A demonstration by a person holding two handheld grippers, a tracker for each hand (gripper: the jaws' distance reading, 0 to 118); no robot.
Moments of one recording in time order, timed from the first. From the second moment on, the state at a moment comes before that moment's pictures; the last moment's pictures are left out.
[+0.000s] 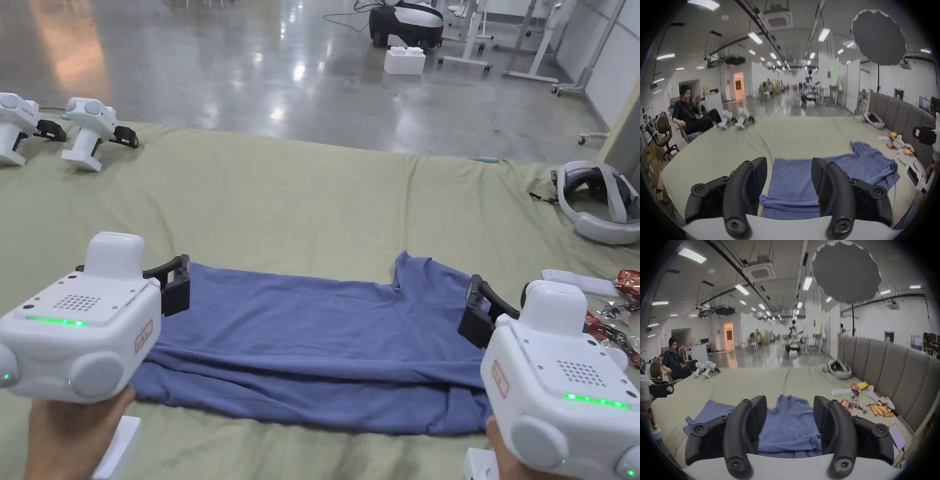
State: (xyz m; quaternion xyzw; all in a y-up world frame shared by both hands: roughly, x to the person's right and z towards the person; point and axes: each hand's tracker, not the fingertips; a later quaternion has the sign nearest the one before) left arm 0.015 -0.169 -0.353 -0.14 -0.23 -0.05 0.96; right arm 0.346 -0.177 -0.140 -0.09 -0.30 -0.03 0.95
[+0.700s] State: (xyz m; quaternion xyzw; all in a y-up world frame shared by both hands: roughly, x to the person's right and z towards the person) left arm -0.011 -0.169 -0.315 -0.10 -0.21 -0.03 0.97; right arm 0.315 -0.164 -0.112 -0.03 -0.32 -0.01 0.95
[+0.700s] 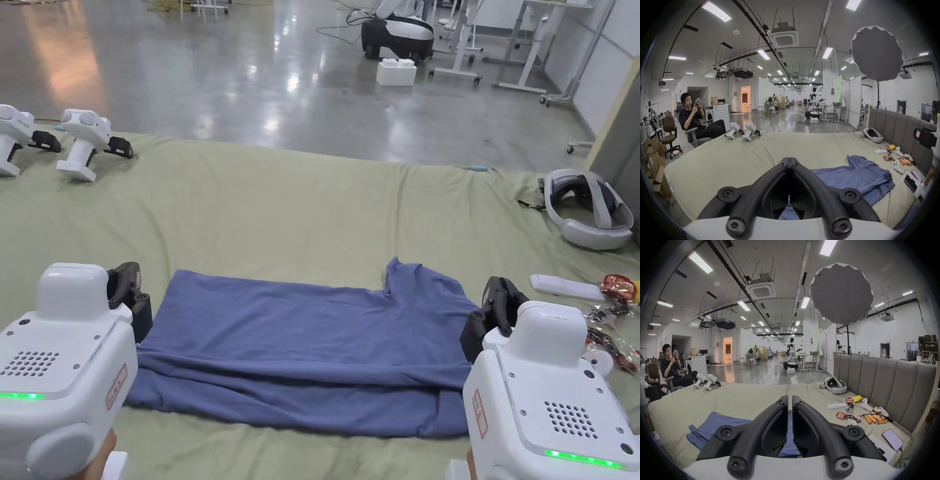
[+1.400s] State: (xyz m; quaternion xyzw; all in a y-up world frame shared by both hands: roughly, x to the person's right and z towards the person) left arm -0.027 -0.307 -0.475 -0.54 -0.17 -0.09 0.82; right arm 0.340 -0.204 -0.118 -0.13 -0.32 -0.02 0.94
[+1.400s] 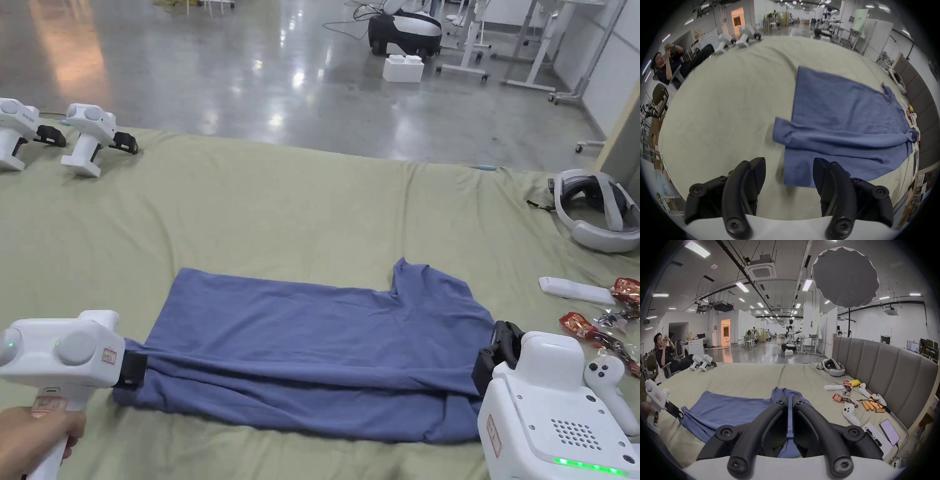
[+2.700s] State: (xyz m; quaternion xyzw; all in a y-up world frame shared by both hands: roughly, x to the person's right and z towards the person) left arm -0.028 -0.297 -0.427 -0.50 -0.21 -0.09 0.84; right arm 0.486 -0.339 -0.163 -0.53 -0.24 -0.15 0.80
